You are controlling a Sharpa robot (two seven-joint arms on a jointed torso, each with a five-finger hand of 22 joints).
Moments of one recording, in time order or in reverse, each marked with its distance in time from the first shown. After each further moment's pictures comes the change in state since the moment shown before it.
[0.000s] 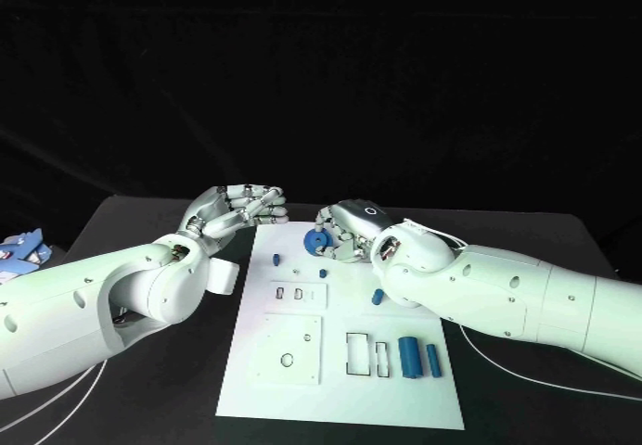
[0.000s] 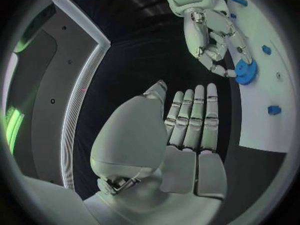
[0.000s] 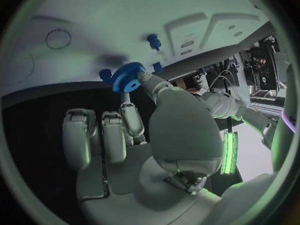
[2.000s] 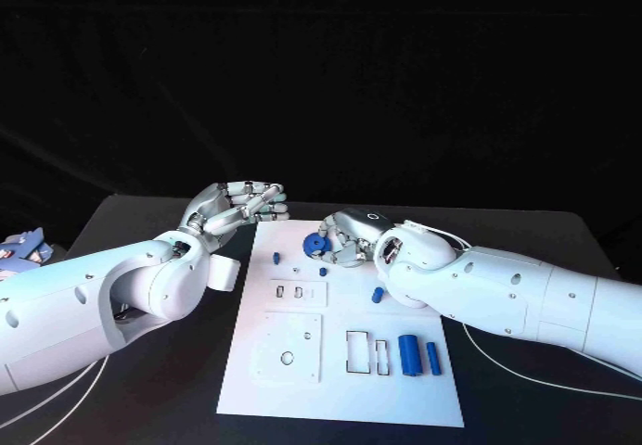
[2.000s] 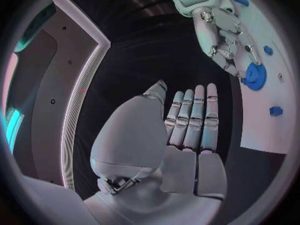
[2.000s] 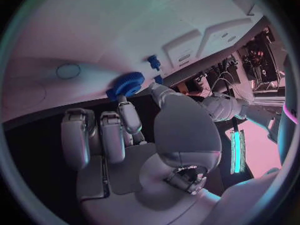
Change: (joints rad) left arm 0.003 -0.002 0.000 0.001 0.003 -0.001 0.000; left_hand 0.000 0.000 0.003 0.003 0.000 -0.004 0.004 0.000 -0.001 0.000 0.000 0.000 0.000 0.000 0.000 -0.005 0.000 0.000 -0.003 0.003 0.000 -0.002; right arm -0.006 0.002 -0.008 -0.025 0.067 0.103 0.010; right_hand -0.171 0.024 -0.107 0.190 0.029 -0.072 0.033 -0.186 -0.002 -0.030 0.037 -0.020 -0.013 0.000 0.025 0.004 0.000 0.000 0.000 0.018 -0.010 0.000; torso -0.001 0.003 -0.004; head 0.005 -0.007
